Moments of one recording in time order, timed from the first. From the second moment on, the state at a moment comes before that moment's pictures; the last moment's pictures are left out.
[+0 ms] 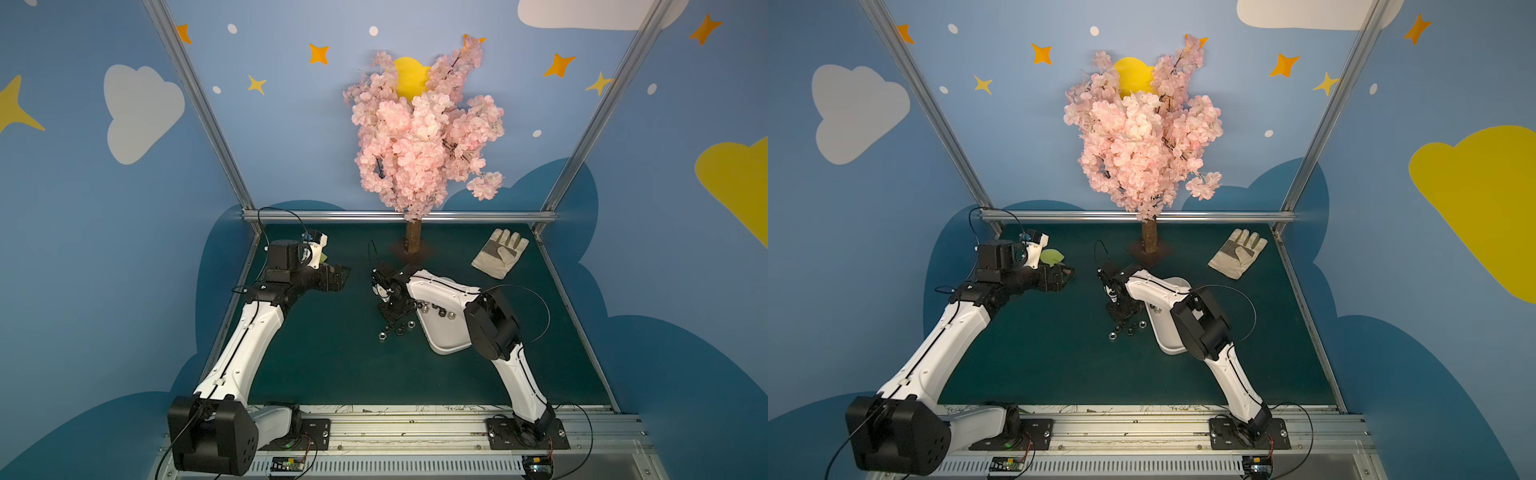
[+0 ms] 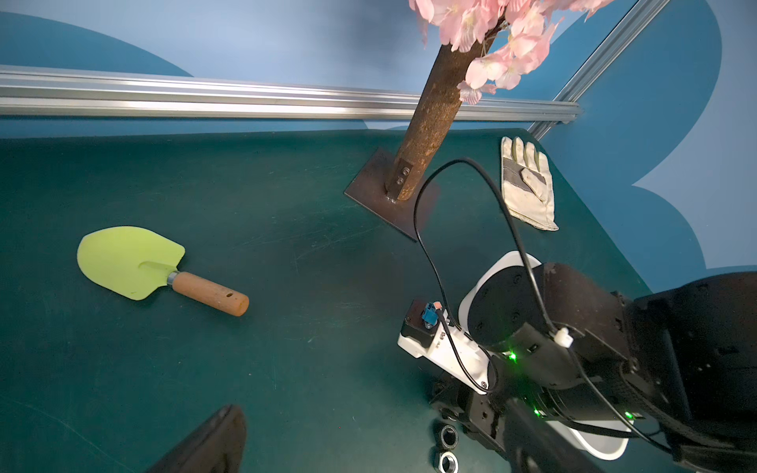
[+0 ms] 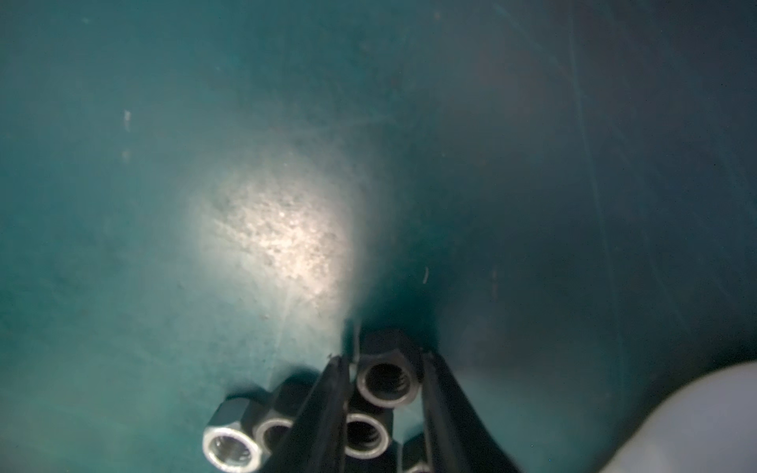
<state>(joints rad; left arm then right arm) -0.07 1.23 1.05 -0.45 0.44 -0.07 0.87 2.27 1.83 -0.95 -0.07 0.19</state>
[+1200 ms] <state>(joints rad) -0.07 1.23 1.05 -0.44 0.45 -0.07 0.62 1.84 1.32 -0.85 -0.01 0.26</state>
